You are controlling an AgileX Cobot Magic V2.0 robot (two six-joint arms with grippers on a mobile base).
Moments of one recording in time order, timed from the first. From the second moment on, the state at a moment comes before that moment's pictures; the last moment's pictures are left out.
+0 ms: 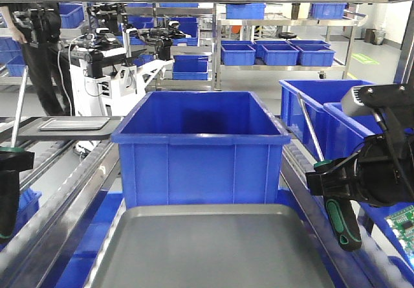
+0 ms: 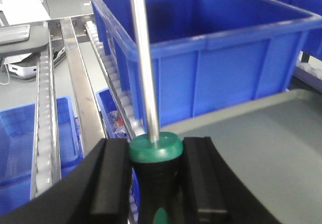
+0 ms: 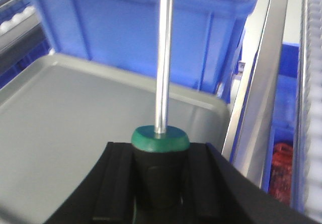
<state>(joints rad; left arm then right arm) -0.06 1.08 -1.08 -0.57 0.57 0.54 0.21 1.26 -1.22 0.29 0.68 -0.24</state>
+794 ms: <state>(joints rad) -0.06 1.08 -1.08 -0.57 0.57 0.54 0.21 1.26 -1.22 0.29 0.68 -0.24</state>
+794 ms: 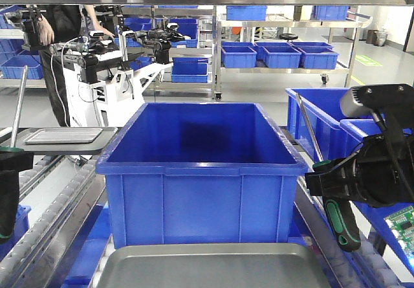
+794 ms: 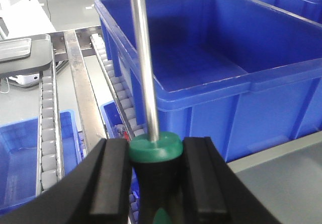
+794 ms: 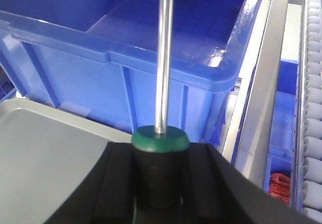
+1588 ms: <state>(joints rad) -0.06 1.08 -1.08 -0.63 0.56 0.54 0.21 1.26 -1.22 0.34 0.69 -0.24</state>
